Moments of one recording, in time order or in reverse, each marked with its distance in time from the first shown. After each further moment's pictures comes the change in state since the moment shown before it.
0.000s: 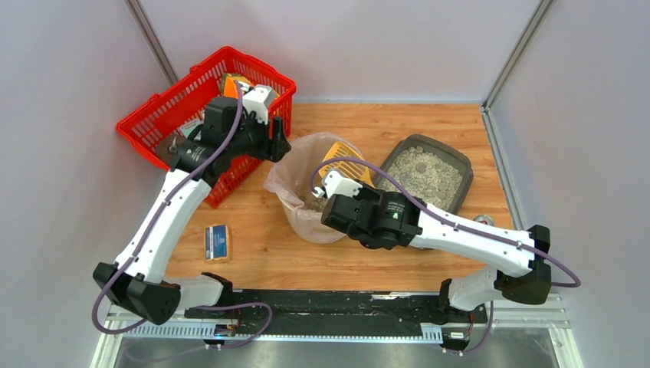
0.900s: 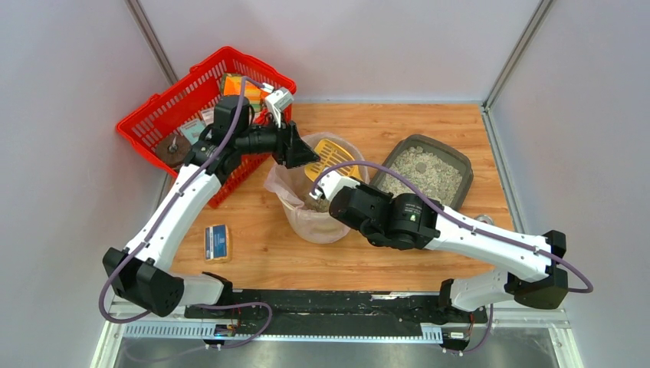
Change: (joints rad) left arm -0.002 0.026 -0.086 0.264 0.603 -0.087; right arm -0.010 -0.096 -0.058 0.226 -0.082 -0.215
